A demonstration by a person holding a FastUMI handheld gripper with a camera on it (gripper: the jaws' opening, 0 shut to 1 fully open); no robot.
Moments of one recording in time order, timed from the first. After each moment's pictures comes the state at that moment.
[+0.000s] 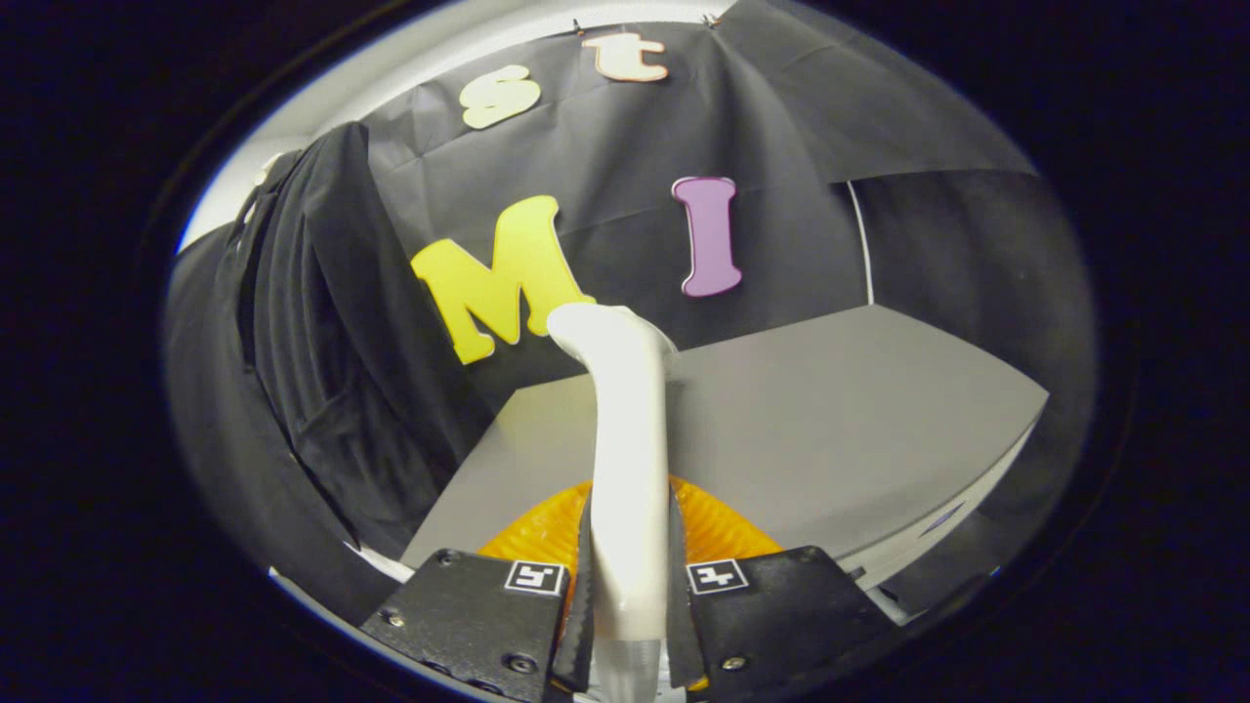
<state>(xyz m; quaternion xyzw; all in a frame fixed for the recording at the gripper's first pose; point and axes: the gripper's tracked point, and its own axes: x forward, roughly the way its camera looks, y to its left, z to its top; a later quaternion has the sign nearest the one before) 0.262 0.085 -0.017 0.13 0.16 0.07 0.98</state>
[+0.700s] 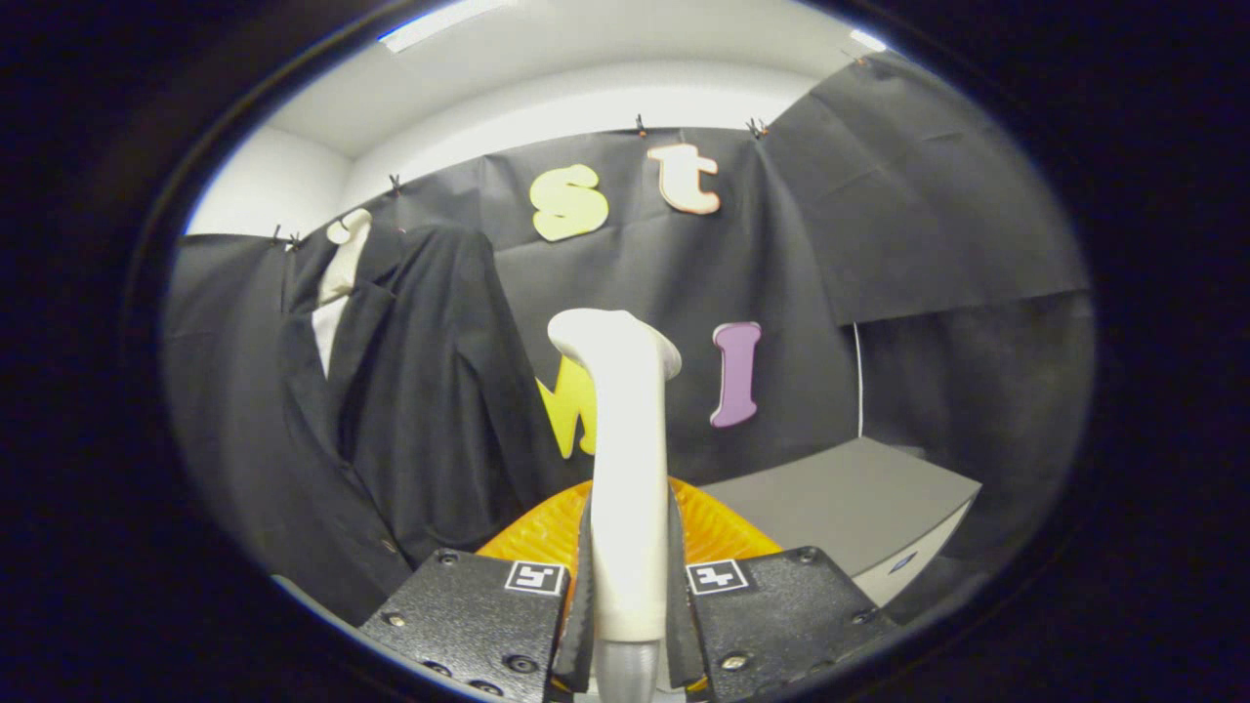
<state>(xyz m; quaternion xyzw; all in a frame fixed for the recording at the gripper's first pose) 0.178 0.178 0.154 0.09 -0.02 0.05 0.99</state>
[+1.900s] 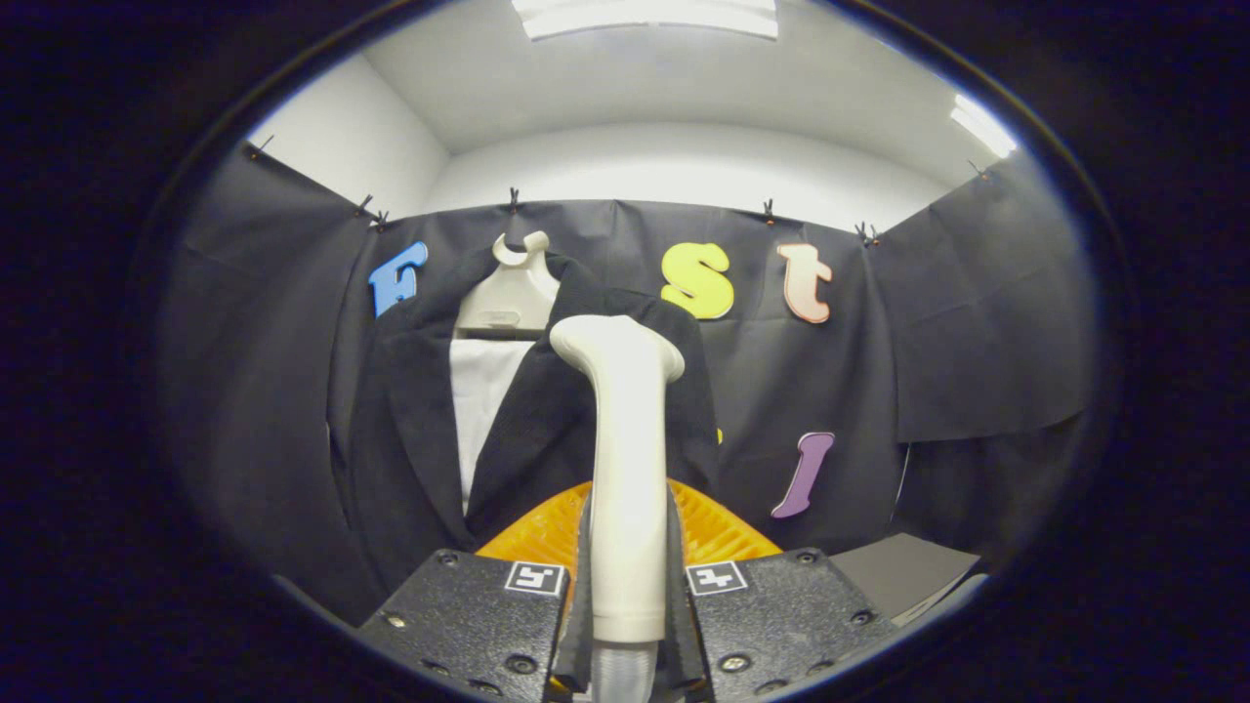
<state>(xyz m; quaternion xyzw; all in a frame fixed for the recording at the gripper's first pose) 0.154 0.362 0.218 -0.02 -0.11 0.08 0.99</state>
